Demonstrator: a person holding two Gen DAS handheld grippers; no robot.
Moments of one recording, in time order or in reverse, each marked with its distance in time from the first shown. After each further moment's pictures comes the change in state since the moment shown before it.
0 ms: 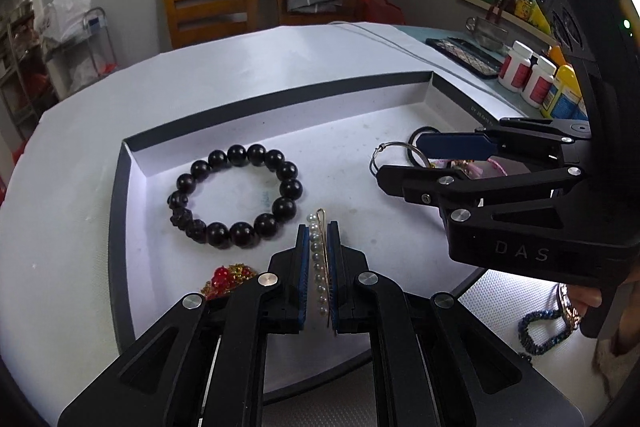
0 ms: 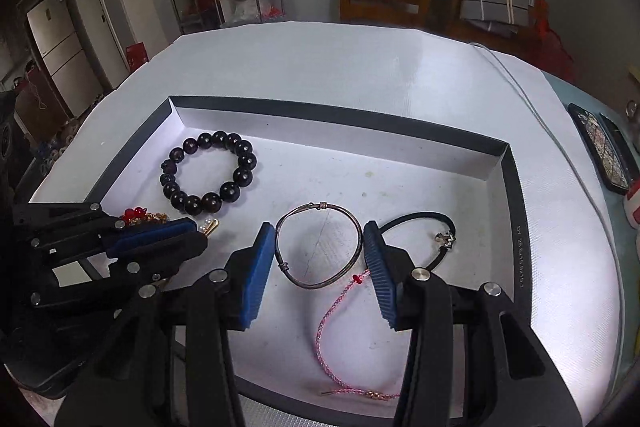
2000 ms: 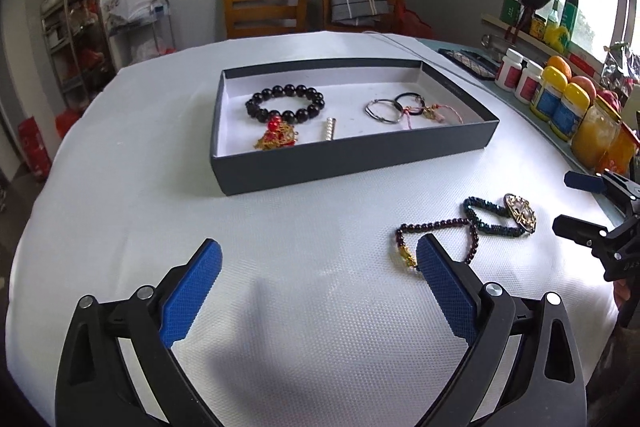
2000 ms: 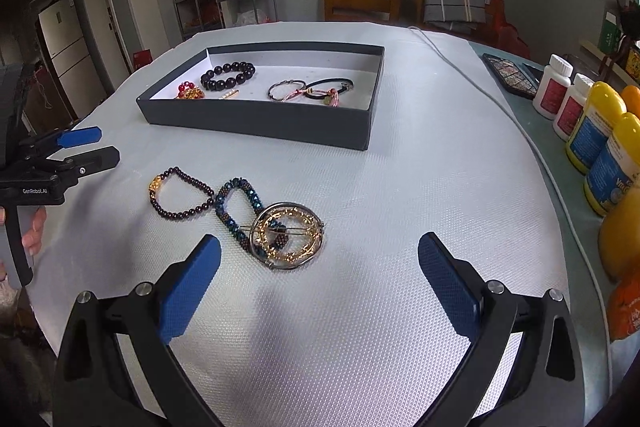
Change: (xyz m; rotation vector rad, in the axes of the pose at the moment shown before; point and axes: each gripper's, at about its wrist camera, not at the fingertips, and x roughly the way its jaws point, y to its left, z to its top) left arm -0.106 -0.036 -0.098 -0.107 -0.057 0.141; right arm -0.141 -0.037 -0.166 0.002 -0.079 -0.016
